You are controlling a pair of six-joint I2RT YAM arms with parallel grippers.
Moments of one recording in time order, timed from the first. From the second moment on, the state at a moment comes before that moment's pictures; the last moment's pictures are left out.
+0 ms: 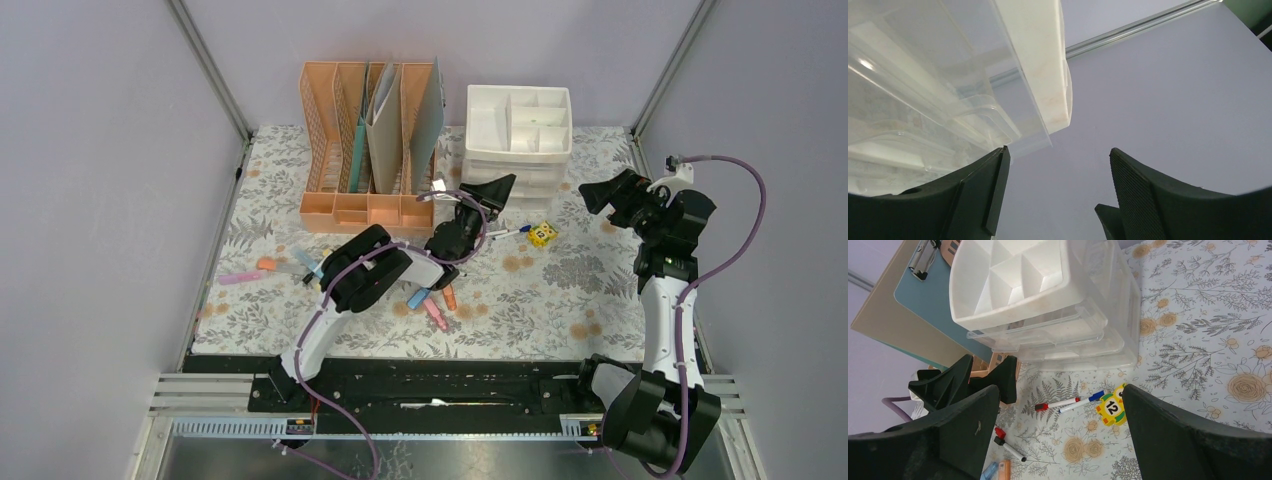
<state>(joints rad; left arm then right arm) -0.89 2.32 1.28 1.45 -0.40 -1.21 -0.37 1.01 0.76 0.04 -0.64 0.45</state>
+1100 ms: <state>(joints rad) -0.86 2.32 1.40 1.25 -0.42 -1.29 -0.37 1.02 0.75 0.04 -0.65 0.45</state>
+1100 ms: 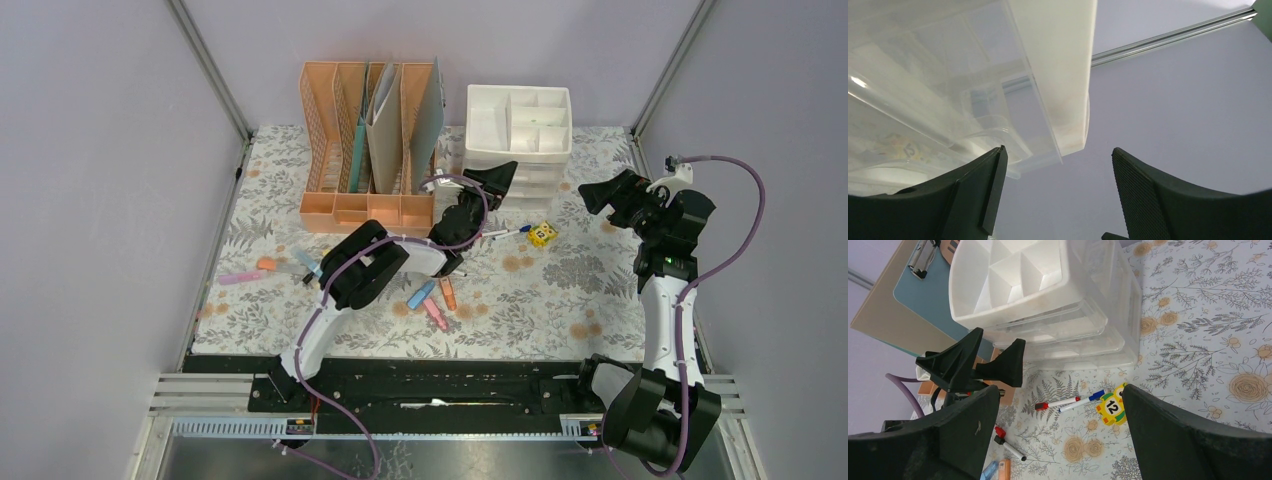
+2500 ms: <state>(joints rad) -0.87 2.37 1.36 1.39 -0.42 -1.25 -0.37 1.04 0.75 0.07 -0.70 0.44</state>
